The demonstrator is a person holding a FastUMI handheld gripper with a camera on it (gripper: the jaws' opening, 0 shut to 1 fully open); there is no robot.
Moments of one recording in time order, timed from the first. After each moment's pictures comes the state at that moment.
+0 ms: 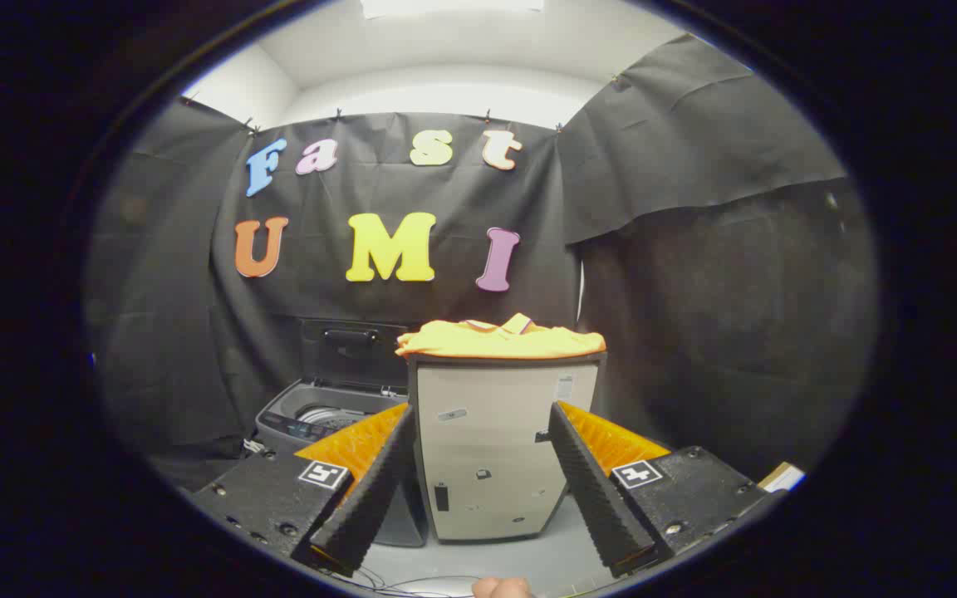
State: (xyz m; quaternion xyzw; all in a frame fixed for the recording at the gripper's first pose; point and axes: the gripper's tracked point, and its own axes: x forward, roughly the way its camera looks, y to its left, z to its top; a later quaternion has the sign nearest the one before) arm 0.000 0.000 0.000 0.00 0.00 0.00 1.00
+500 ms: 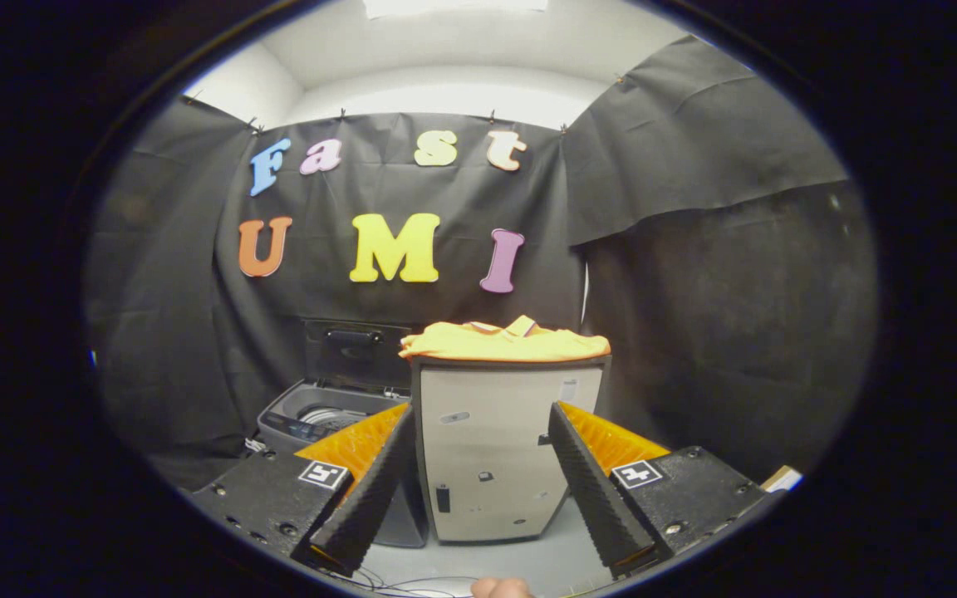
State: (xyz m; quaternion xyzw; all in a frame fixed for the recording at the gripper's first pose) arm 0.005 0.005 0.003 0.00 0.00 0.01 1.00
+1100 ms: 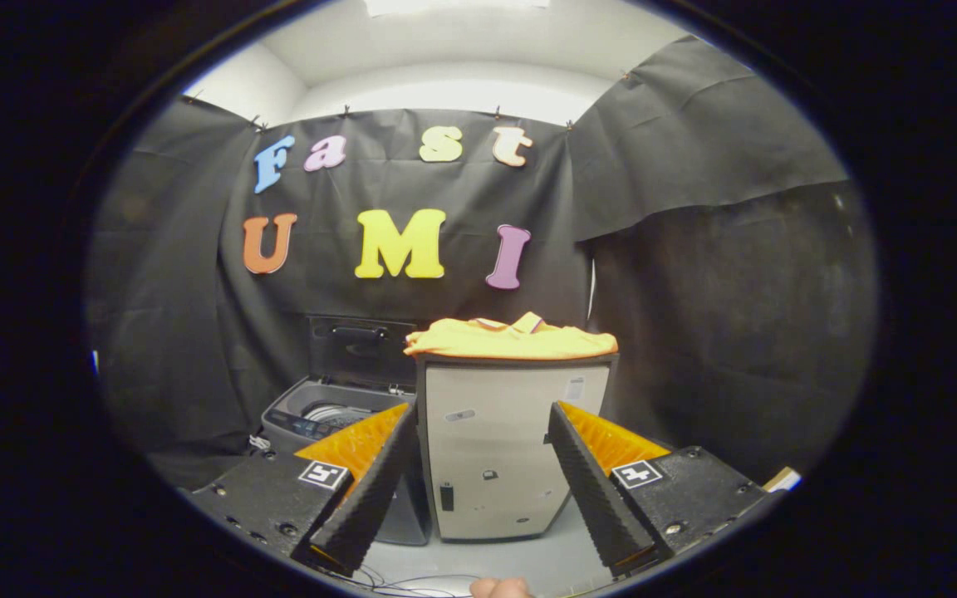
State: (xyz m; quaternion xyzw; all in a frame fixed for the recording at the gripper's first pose) arm 0.010 0.009 0.002 -0.01 0.01 0.02 1.00
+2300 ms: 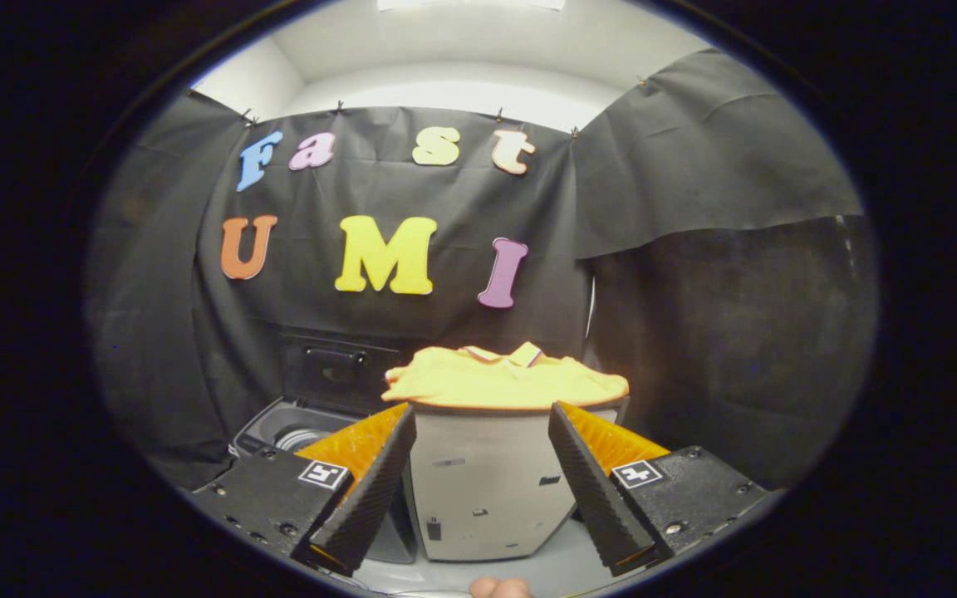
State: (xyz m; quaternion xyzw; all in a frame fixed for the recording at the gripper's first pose) arm 0.116 0.017 0.072 -0.02 -0.01 -0.01 1.00
